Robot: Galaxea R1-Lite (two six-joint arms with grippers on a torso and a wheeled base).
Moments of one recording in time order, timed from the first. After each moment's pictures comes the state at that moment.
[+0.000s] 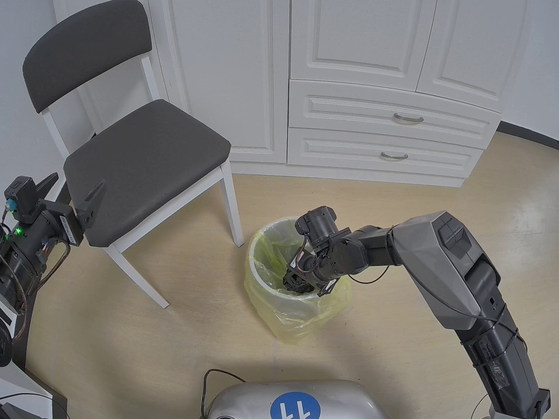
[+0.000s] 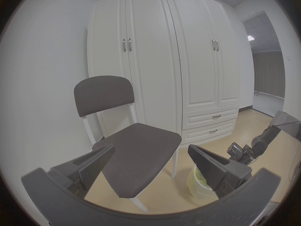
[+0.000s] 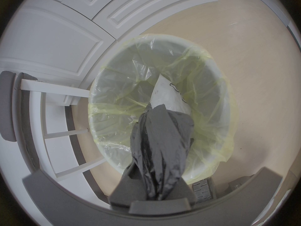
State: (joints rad) left arm -0.13 1.29 -0.38 -1.03 0.05 0.14; right arm 0.57 2.67 -2.00 0.19 -0.05 1.03
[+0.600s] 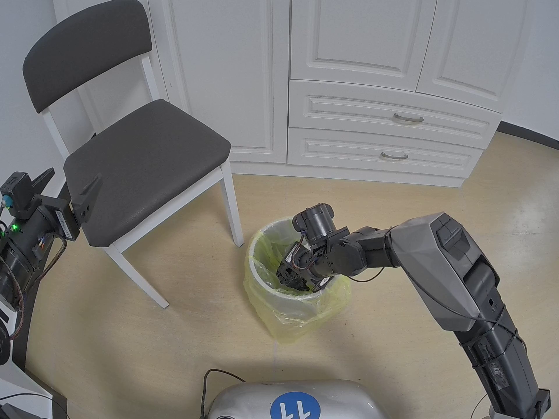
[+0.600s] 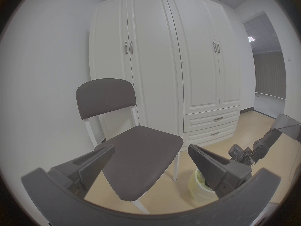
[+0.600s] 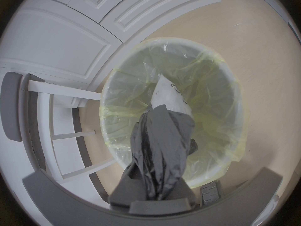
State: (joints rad) left arm -0.12 1.28 -0.39 -1.03 0.05 0.13; right arm 0.58 2.67 -2.00 0.10 -0.05 1.04
